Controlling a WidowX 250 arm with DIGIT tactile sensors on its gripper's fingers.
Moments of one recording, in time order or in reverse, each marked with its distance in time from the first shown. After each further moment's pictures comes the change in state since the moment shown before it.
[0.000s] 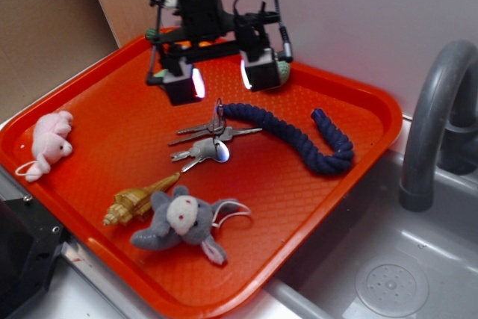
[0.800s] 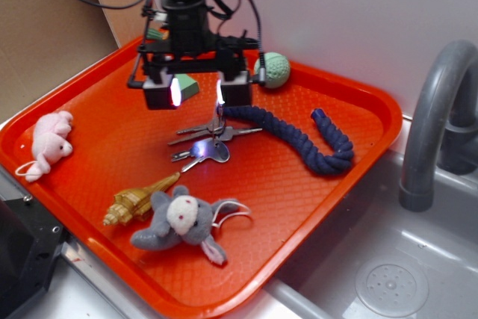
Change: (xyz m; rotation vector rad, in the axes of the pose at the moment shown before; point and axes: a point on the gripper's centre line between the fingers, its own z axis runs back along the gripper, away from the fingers) arm 0.006 0.042 -0.008 0.119 0.043 -0.063
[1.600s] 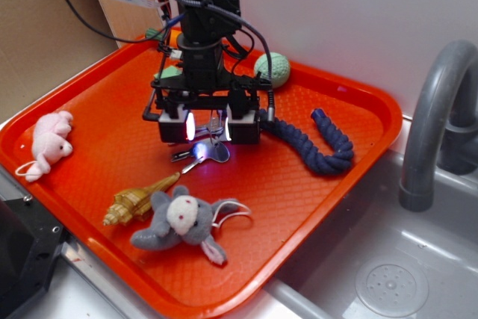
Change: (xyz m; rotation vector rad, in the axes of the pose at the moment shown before) arm -0.019 -0.016 -0.031 0.032 0.023 -0.048
